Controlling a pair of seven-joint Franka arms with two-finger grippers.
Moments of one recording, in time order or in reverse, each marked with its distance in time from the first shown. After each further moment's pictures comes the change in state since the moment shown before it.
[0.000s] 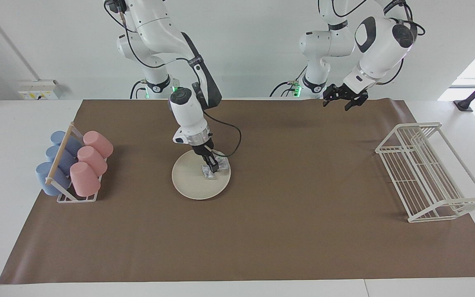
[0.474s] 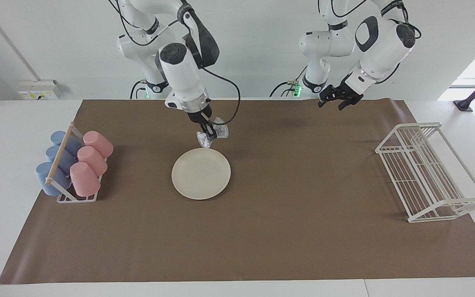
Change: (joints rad) left arm 0.000 0.001 -0.001 0.000 -0.234 0.007 -0.111; right arm -0.004 -0.273 -0.002 0.216 0.000 -0.625 0.183
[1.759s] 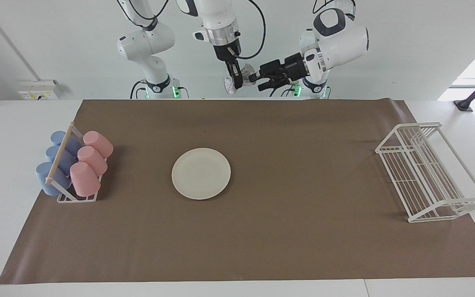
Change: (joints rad) left arm -0.329 0.081 -0.079 0.120 -0.829 0.288 -0.281; right arm 0.173 -0.098 0.031 0.152 -0.008 -0.181 0.449
